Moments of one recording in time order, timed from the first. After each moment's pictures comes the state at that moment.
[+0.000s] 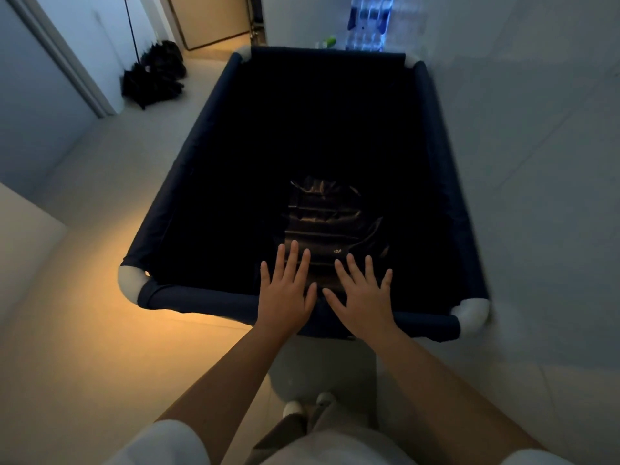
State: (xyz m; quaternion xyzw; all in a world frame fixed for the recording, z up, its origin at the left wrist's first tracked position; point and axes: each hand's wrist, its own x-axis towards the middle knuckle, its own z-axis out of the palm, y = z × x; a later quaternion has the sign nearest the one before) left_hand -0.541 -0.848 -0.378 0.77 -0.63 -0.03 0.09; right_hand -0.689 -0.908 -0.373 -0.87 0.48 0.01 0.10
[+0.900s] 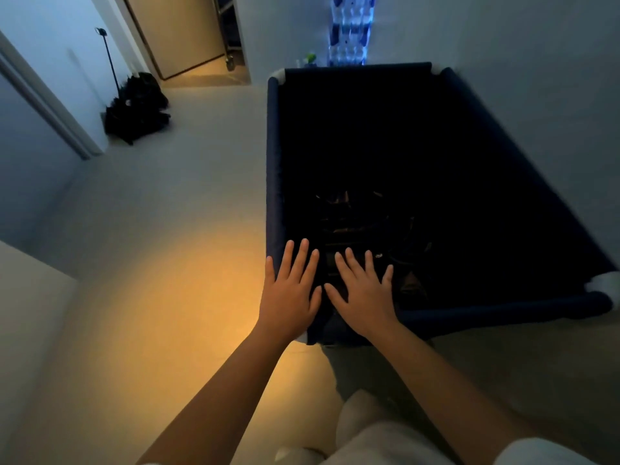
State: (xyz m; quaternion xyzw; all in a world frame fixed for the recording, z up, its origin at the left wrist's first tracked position) left_hand -0.263 -0.793 -0.337 0.68 -0.73 -0.02 0.06; right_hand -0.414 -0.832 -0.345 -0.82 0.55 -0.03 0.11
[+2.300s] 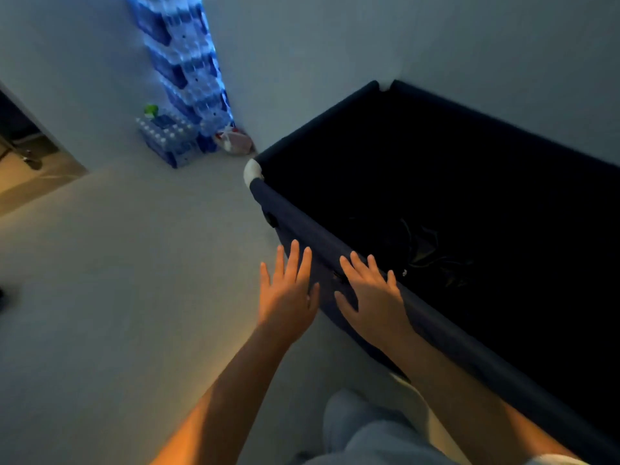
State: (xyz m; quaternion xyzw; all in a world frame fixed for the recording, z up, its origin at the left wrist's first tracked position) left_hand 0.094 -1.244 -0.322 0.42 -0.90 -0.09 0.05; right_hand -0.042 -1.160 -0.324 -0.58 0.80 -0.11 0.10
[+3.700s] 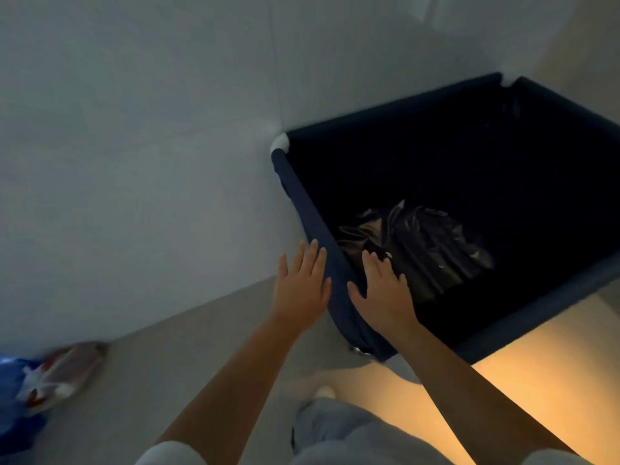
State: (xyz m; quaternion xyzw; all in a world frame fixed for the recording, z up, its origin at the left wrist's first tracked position) left_hand -0.092 -1.811 -0.339 -0.20 -0.98 -0.04 0.00; right_hand -0.063 -1.657 -0.334 0.06 0.98 -0.18 0.07
